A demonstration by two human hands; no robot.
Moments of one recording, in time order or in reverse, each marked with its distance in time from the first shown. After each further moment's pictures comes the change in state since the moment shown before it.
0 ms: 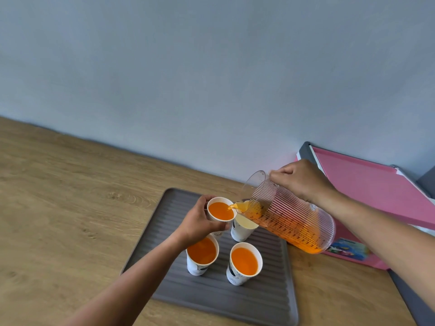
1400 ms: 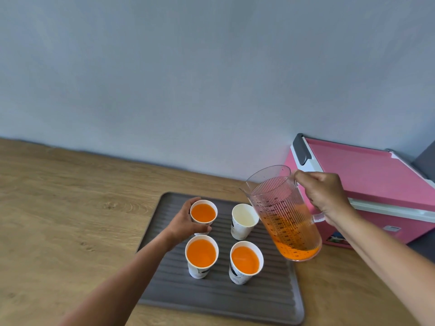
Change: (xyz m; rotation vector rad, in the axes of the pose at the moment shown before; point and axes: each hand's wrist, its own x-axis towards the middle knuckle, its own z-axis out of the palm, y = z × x) left_hand 0.022 -0.045 -0.020 -0.033 -0.113 -0.134; right_hand -0.028 0.049 0.013 0.512 0.317 0.262
